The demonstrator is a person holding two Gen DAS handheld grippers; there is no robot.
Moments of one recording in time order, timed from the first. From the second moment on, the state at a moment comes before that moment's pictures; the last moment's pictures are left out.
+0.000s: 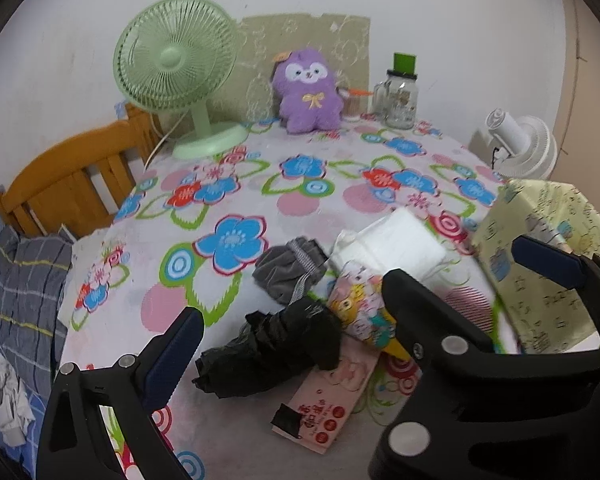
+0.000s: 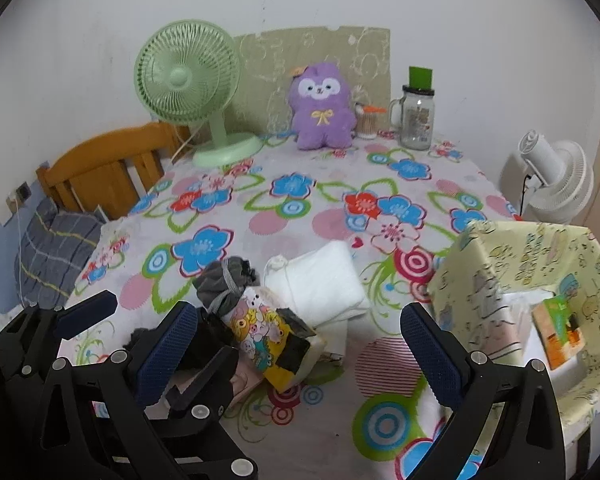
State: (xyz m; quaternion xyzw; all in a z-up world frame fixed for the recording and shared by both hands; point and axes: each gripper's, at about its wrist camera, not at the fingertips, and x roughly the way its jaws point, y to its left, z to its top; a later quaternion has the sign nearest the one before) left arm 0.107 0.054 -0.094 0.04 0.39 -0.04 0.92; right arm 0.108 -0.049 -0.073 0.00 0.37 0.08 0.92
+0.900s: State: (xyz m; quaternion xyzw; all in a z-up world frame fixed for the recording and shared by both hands) left arm 0.130 0.070 -0.142 0.03 0.43 -0.03 0.90; right arm 0.137 -0.031 -0.128 -0.01 0.44 0.10 0.89
